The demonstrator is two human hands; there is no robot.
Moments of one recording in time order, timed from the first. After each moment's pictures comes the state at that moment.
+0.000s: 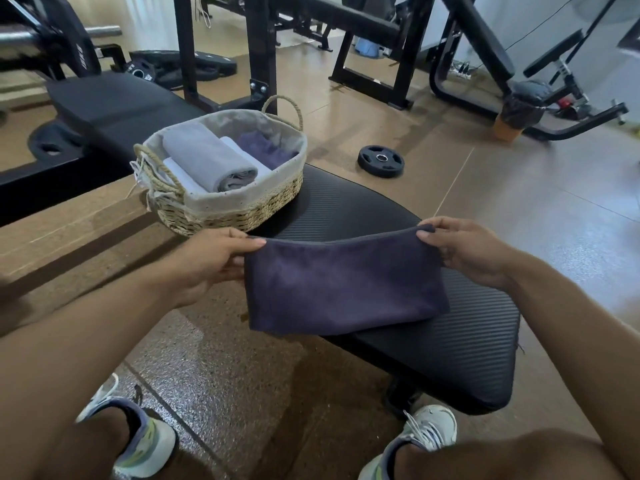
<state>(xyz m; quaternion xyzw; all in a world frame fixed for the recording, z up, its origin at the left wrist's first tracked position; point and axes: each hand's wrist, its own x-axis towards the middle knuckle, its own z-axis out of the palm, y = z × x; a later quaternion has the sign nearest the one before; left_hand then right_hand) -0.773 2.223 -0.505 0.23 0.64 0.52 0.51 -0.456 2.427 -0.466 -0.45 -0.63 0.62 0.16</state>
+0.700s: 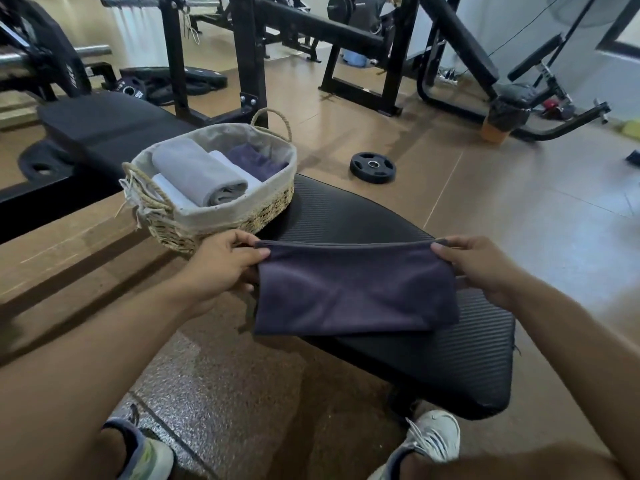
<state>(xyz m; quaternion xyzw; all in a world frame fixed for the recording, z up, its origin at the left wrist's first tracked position) -0.761 2.244 -0.522 0.28 0.65 0.55 0.43 -0.427 2.431 -0.488 -0.56 -0.62 0.51 0.22</state>
